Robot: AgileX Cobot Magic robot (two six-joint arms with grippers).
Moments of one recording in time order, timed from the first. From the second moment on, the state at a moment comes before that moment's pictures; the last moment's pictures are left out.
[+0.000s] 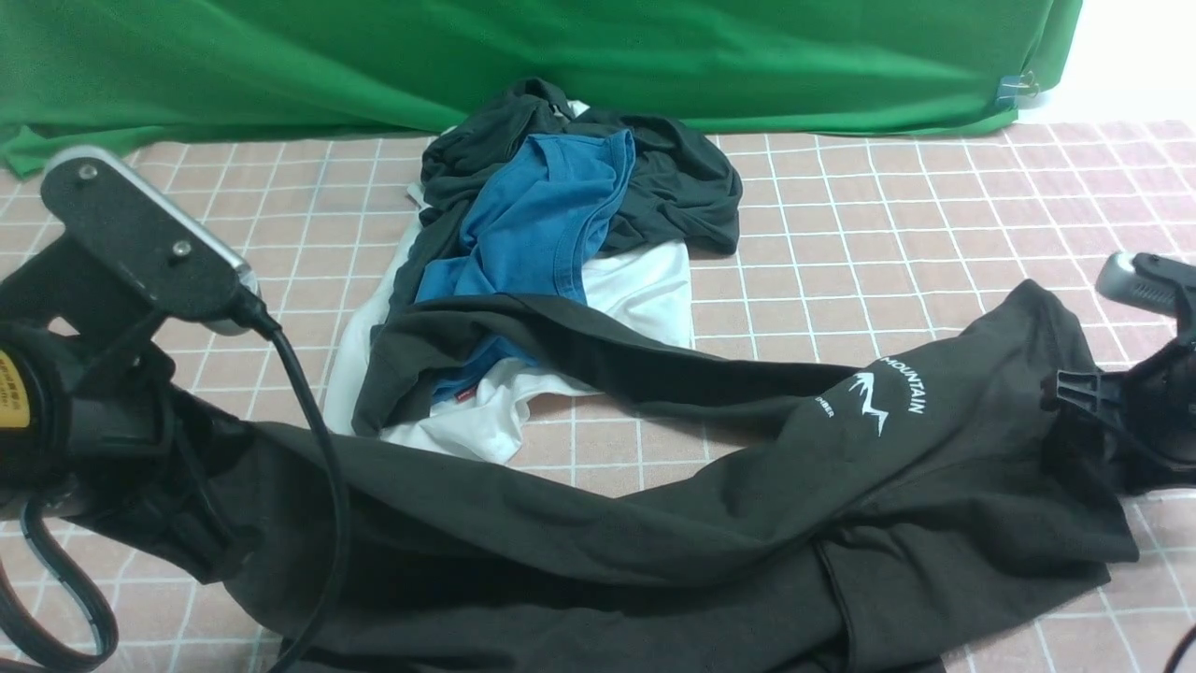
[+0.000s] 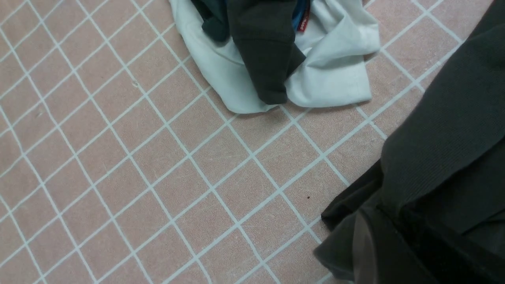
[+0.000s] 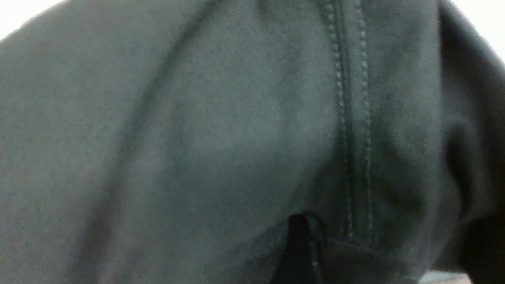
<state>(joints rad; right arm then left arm) -0.10 1.71 -0.88 0.23 0.59 0.08 -0.39 0.96 -0.82 0.16 0.91 0.24</state>
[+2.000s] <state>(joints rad) -0.05 1.66 -0.89 0.31 0.59 -0.14 -0.39 0.96 -0.82 0.13 0.92 0.25</state>
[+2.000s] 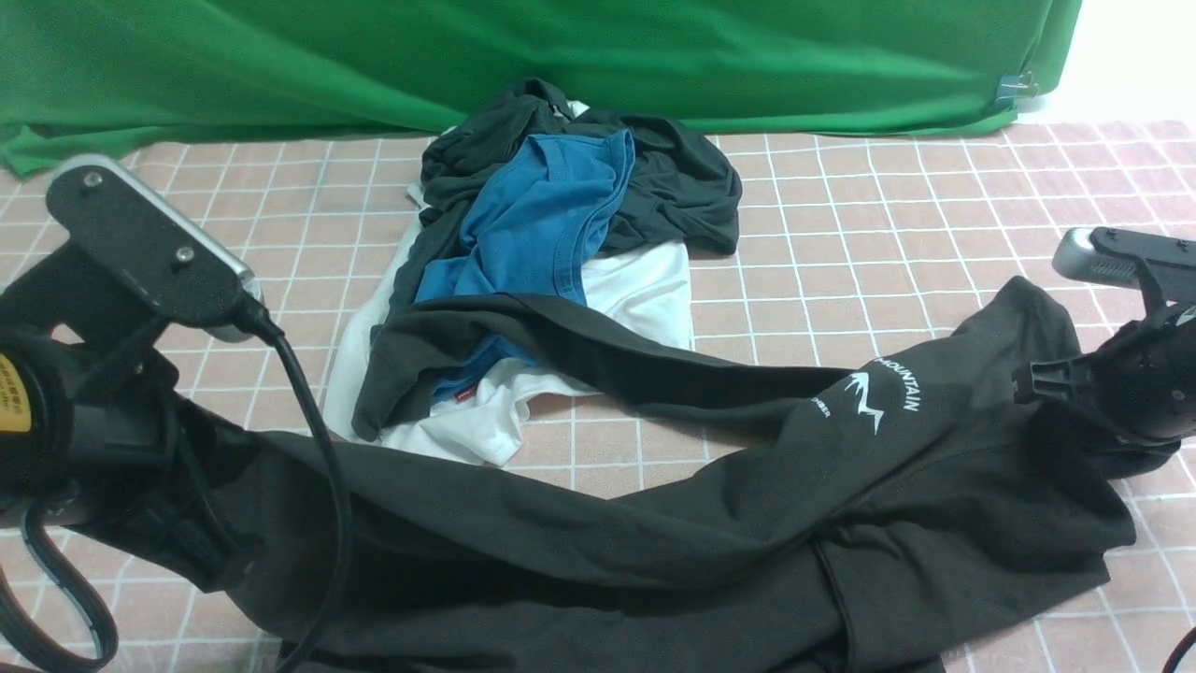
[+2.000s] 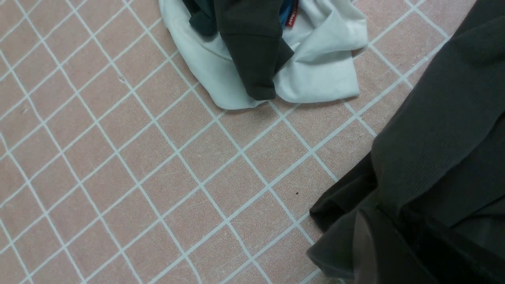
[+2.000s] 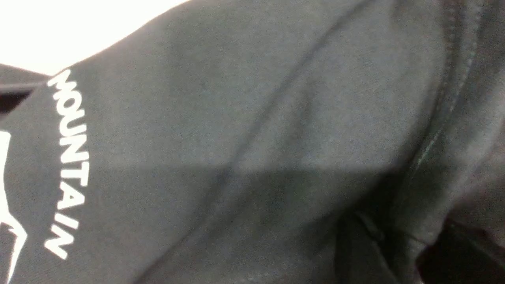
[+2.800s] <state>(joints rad) -0.03 1.62 -0.93 0.25 0.66 -0.09 -0.39 0.96 -0.82 0.12 0.92 0.26</state>
